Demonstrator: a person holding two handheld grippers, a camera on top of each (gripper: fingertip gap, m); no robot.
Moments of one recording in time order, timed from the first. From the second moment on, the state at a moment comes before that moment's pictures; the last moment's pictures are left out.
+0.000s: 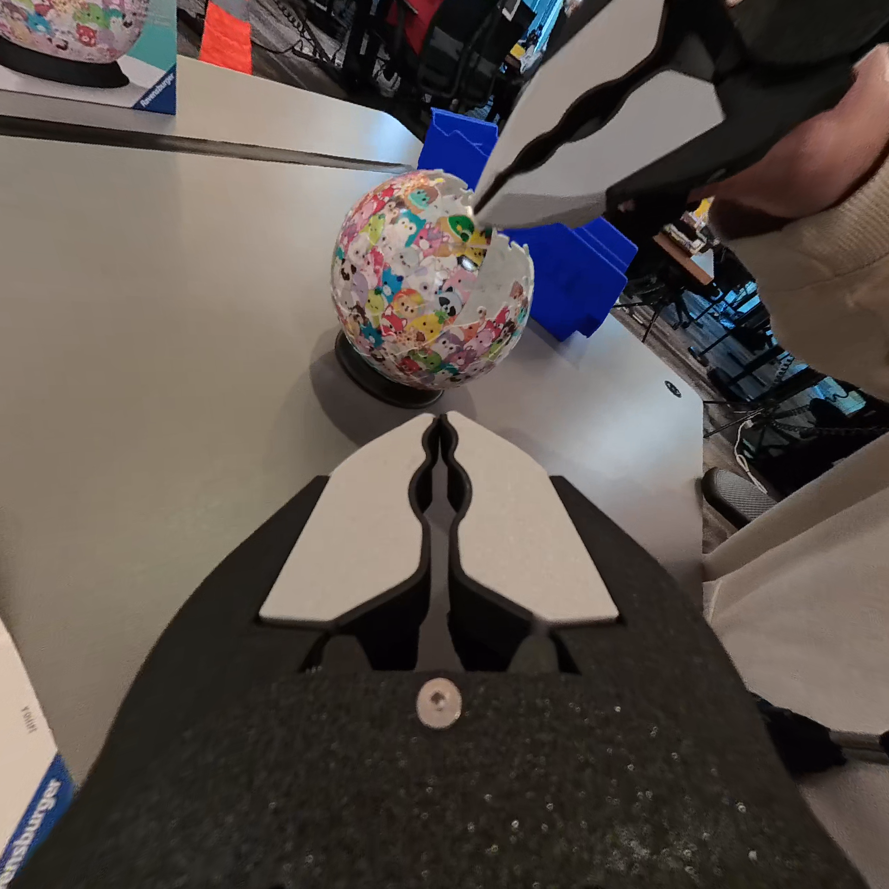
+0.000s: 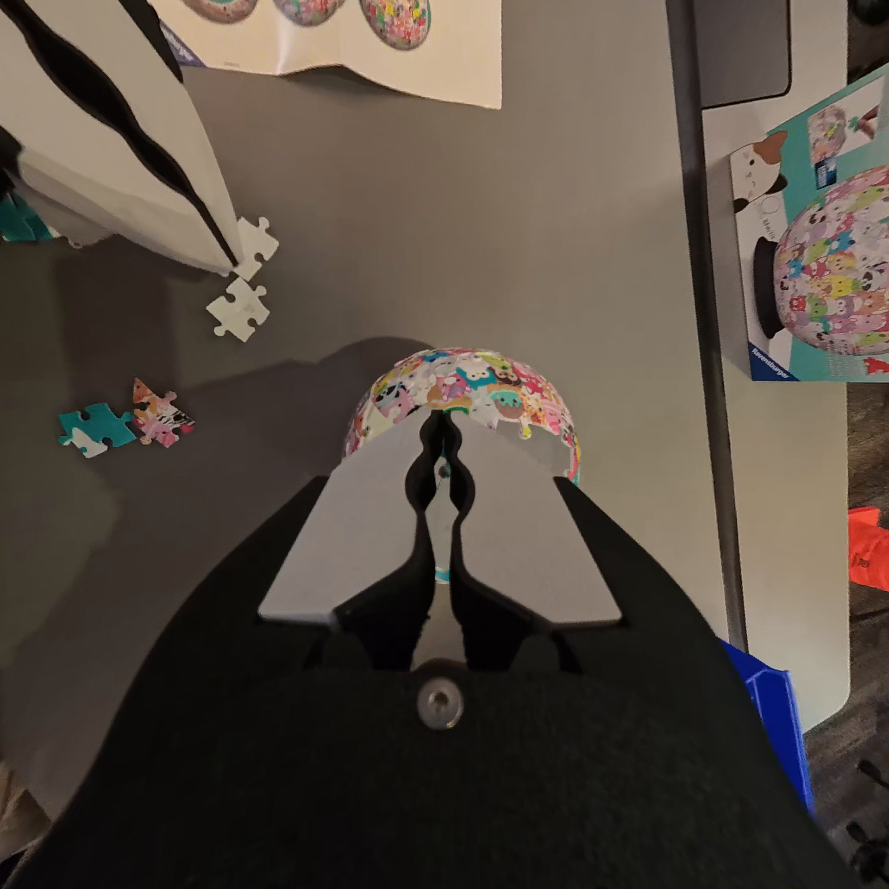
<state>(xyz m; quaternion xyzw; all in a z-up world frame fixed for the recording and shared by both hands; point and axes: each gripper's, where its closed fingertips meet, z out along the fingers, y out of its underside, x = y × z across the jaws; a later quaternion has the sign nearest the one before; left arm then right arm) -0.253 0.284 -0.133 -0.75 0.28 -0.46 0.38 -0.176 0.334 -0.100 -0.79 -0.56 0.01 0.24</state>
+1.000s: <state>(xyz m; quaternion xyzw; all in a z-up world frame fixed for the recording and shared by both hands) -0.217 0.306 -0.122 -0.72 0.33 -0.47 0.39 -0.158 0.321 -0.095 -0.87 -0.31 0.29 0.23</state>
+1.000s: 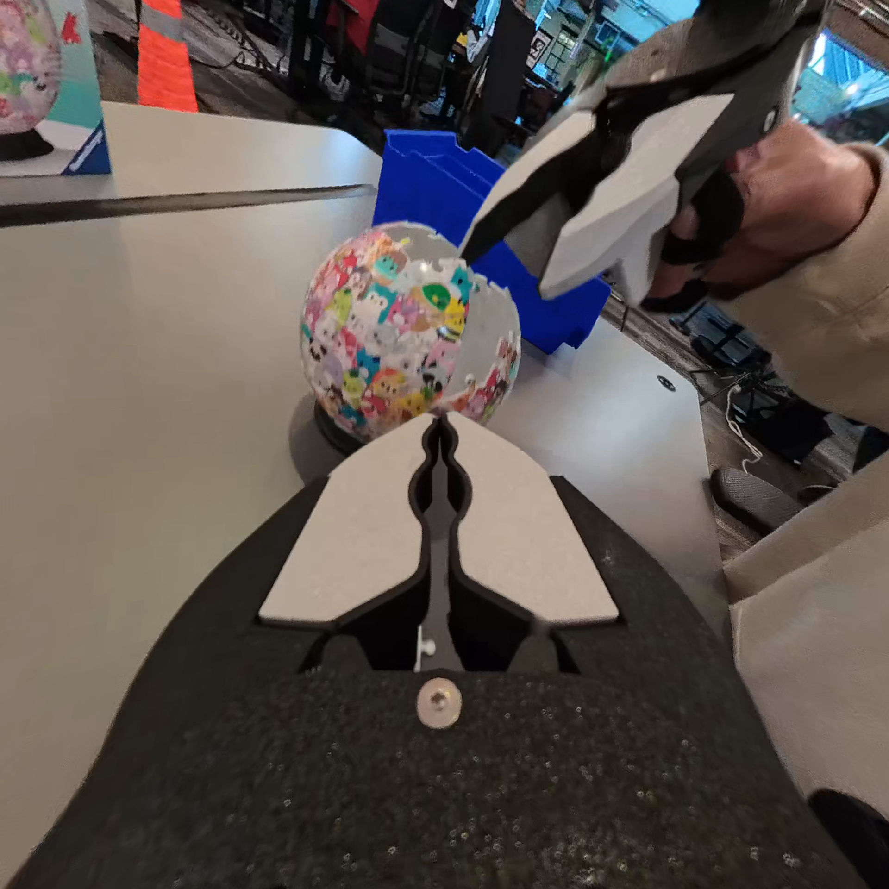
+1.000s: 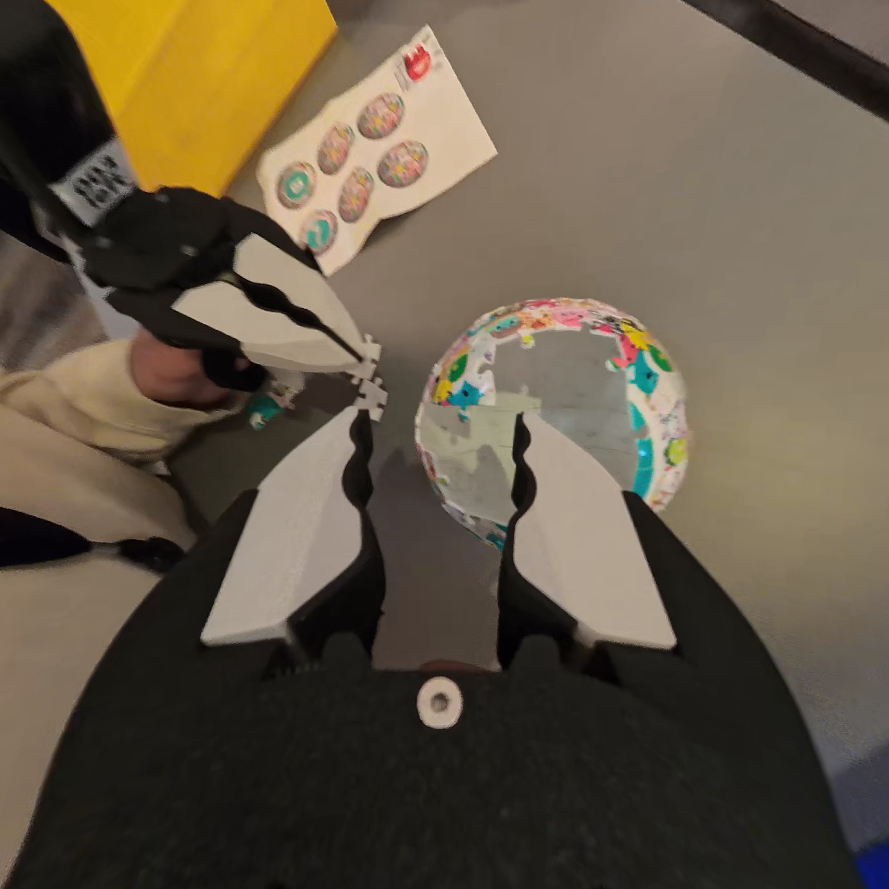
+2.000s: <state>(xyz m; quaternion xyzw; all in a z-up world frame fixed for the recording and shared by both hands) -0.230 0.293 -0.141 -0.76 0.35 -0.42 0.36 -0.156 0.314 -0.082 -0.86 -0.33 0.30 0.27</state>
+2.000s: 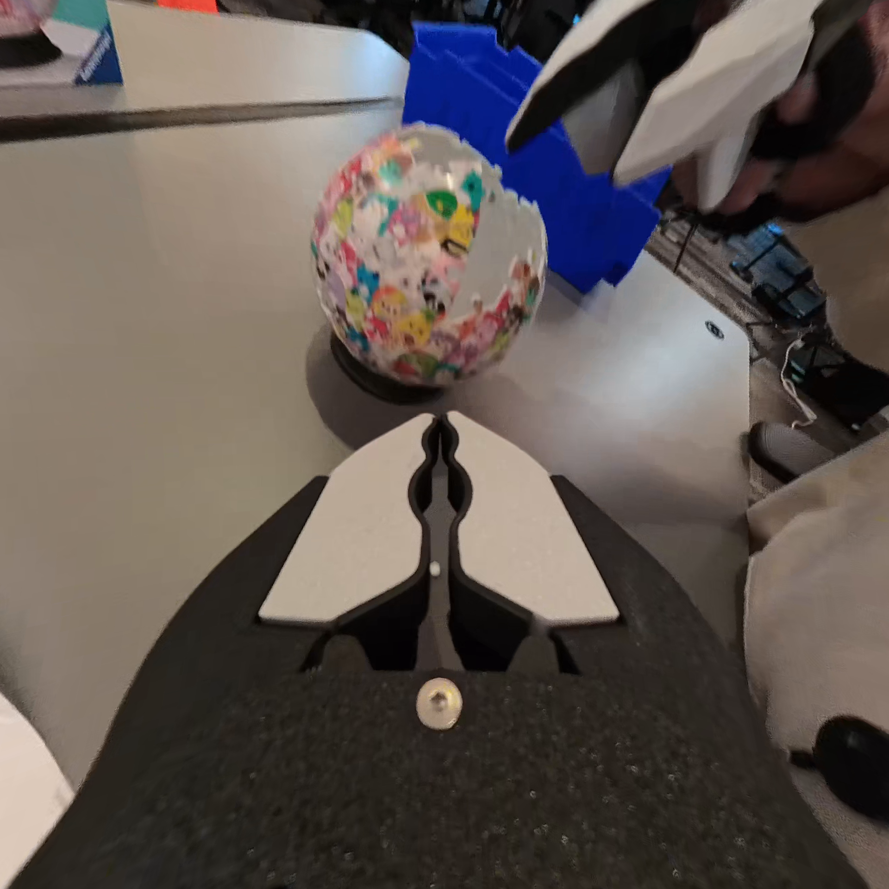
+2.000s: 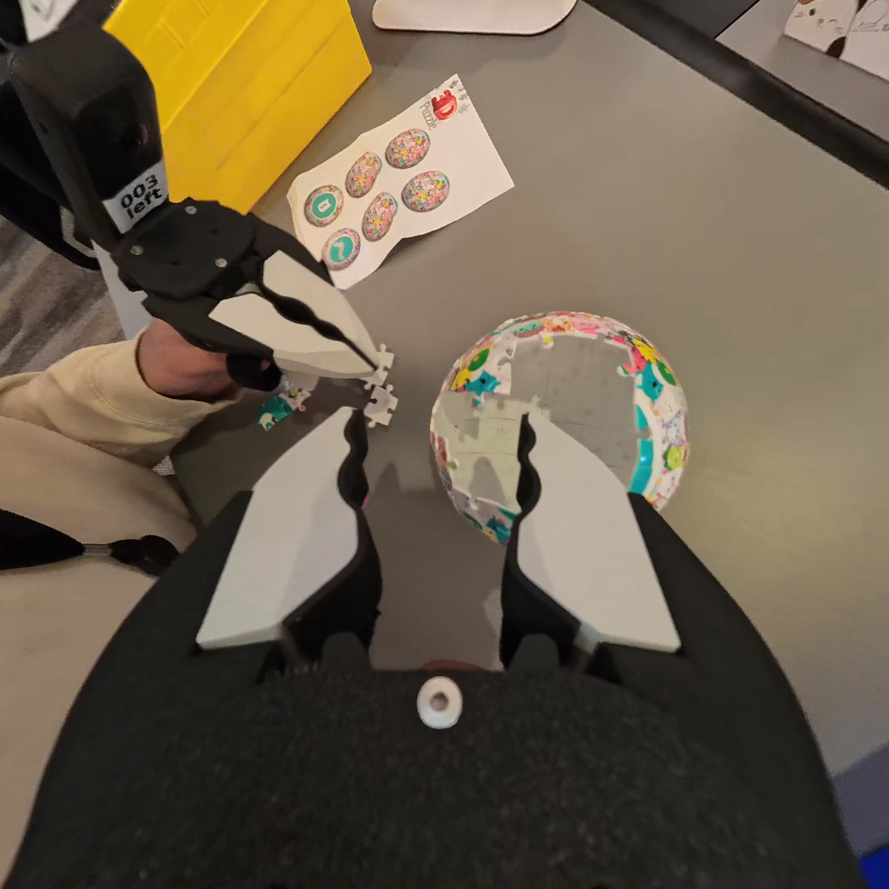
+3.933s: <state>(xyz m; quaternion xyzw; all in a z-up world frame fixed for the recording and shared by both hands) -0.253 0.242 -0.129 -0.73 0.33 -0.46 0.38 -0.182 0.277 -0.092 -0.66 -0.67 -0.05 0.34</state>
